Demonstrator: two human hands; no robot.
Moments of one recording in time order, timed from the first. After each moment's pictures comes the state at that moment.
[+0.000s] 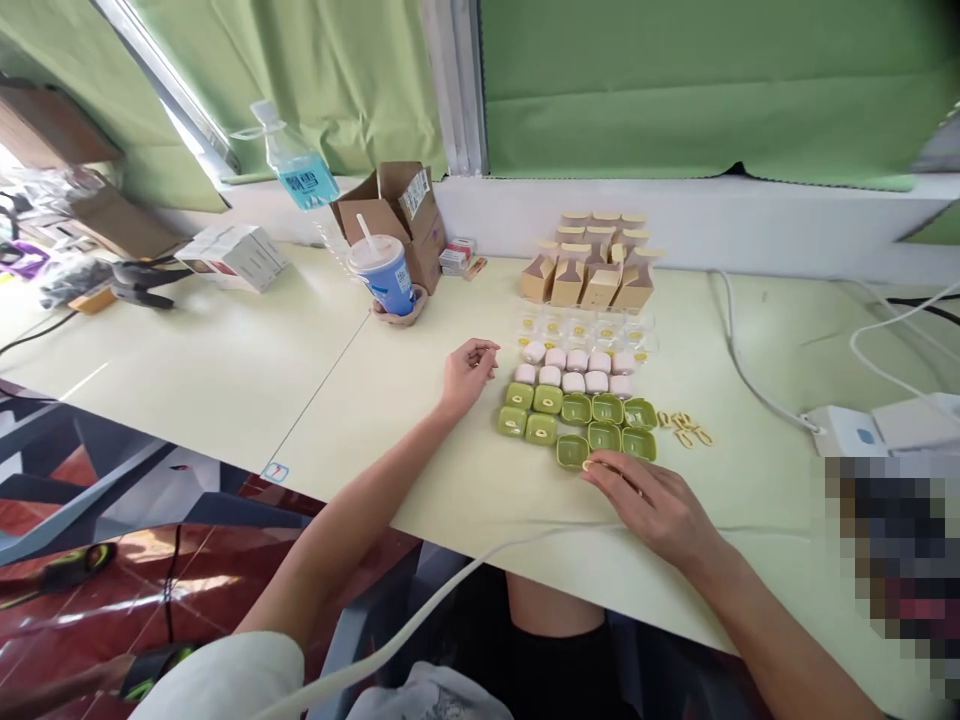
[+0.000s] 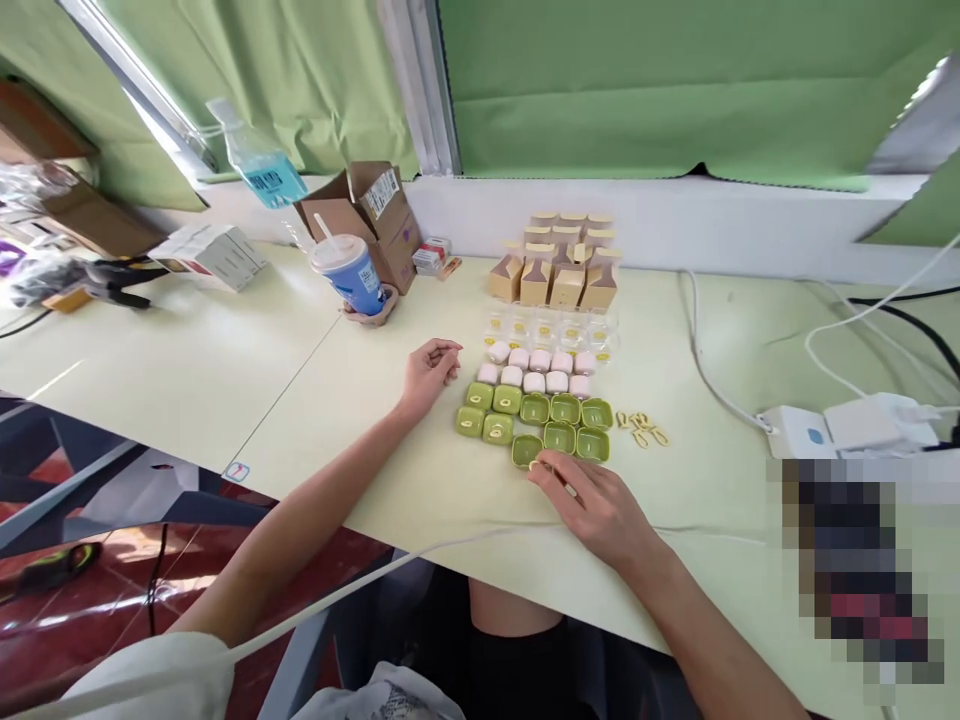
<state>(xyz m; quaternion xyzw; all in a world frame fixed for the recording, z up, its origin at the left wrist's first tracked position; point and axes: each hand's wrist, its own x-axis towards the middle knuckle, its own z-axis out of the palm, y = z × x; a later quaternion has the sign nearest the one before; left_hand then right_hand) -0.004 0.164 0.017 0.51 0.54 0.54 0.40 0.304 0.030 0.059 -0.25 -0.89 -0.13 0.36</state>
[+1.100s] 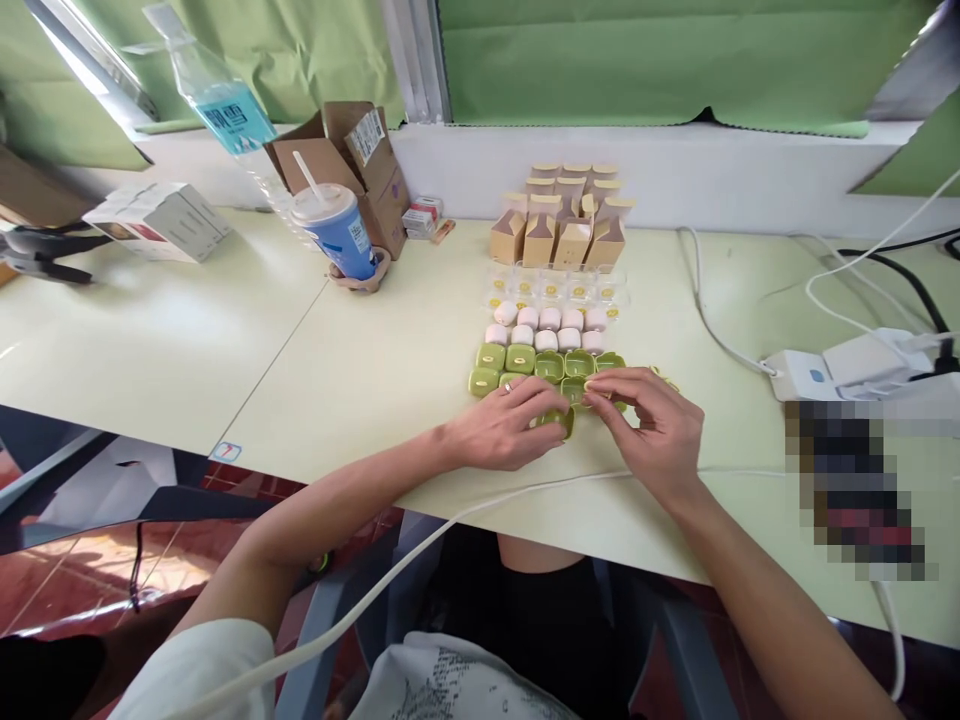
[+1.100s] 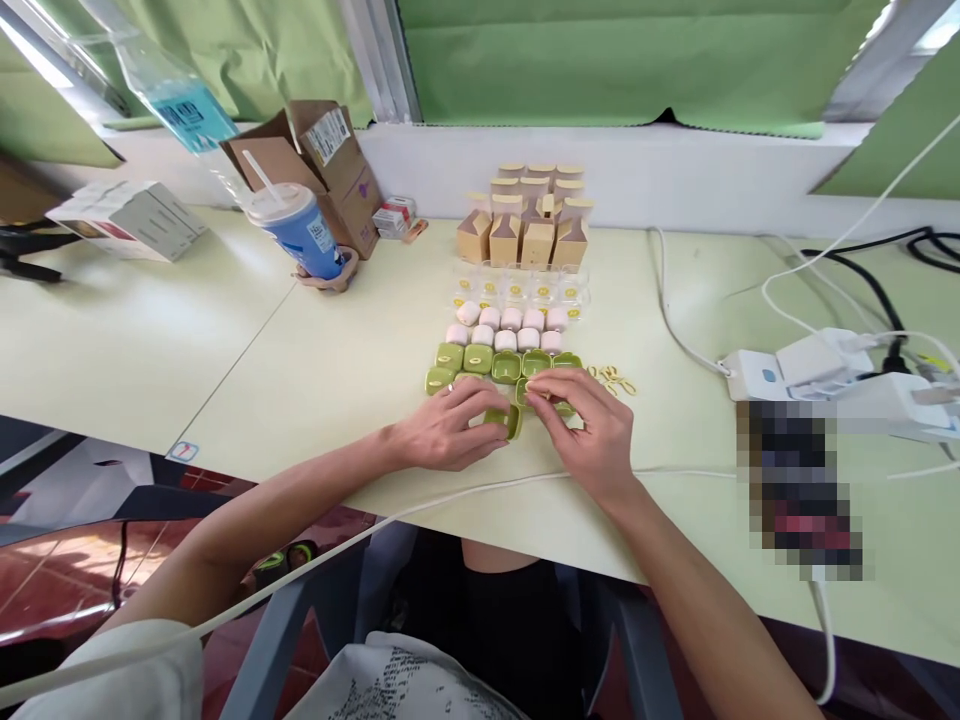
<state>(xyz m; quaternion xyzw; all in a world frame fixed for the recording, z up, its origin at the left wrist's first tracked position) 0.064 0.067 0.033 0.92 0.14 0.35 -0.08 0.309 0.041 0.051 -0.37 -0.75 0.10 0.55</state>
